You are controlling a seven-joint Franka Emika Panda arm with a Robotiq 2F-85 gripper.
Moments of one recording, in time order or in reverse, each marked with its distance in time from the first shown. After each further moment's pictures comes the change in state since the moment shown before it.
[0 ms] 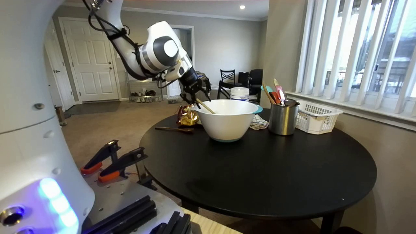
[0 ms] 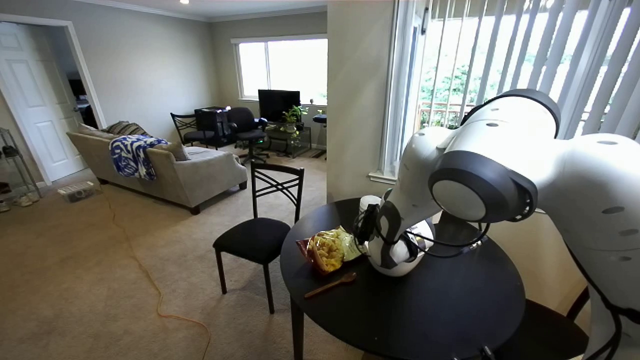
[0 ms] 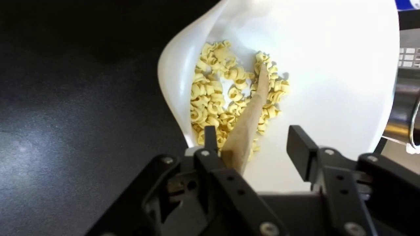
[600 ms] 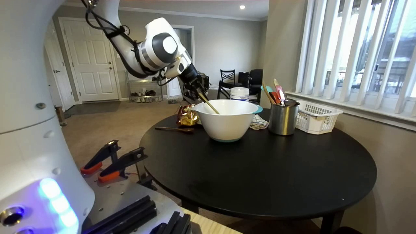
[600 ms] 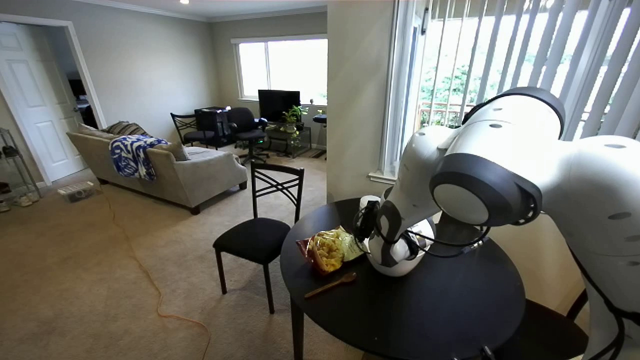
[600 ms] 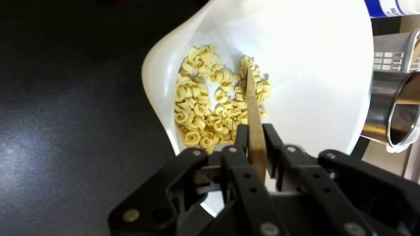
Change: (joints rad) arm 0.053 0.000 -0.054 -0.012 0.002 0.009 0.000
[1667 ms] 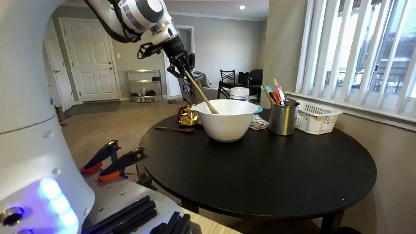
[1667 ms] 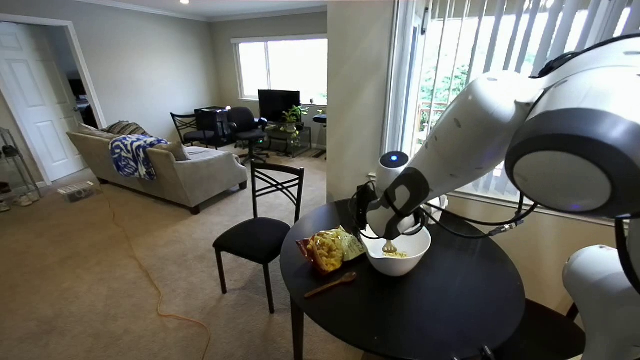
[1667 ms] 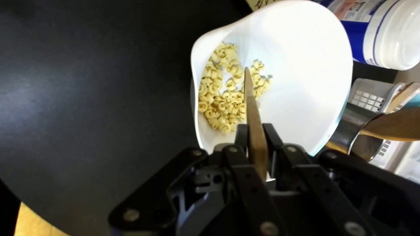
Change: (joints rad) arm 0.467 -0.205 -0.437 -0.084 -0.145 -0.333 -0.207
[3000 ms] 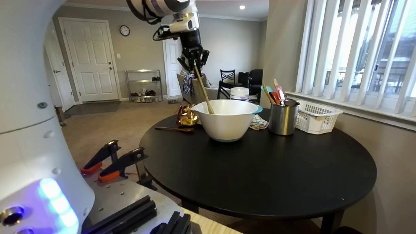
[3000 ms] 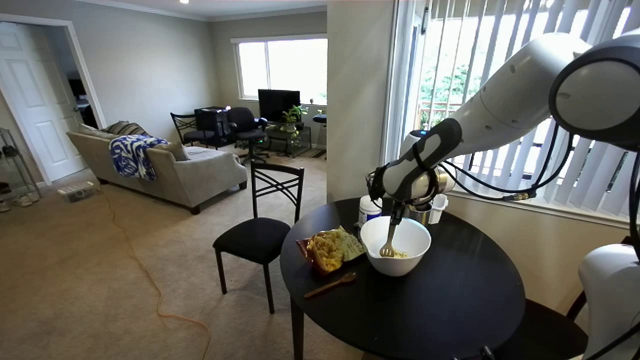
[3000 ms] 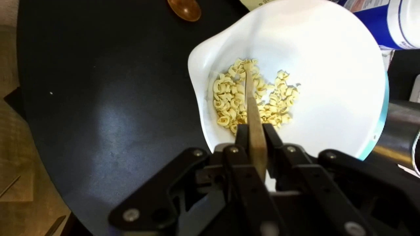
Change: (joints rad) arm -0.419 -0.291 0.262 0.067 0.007 -0.097 -0.042
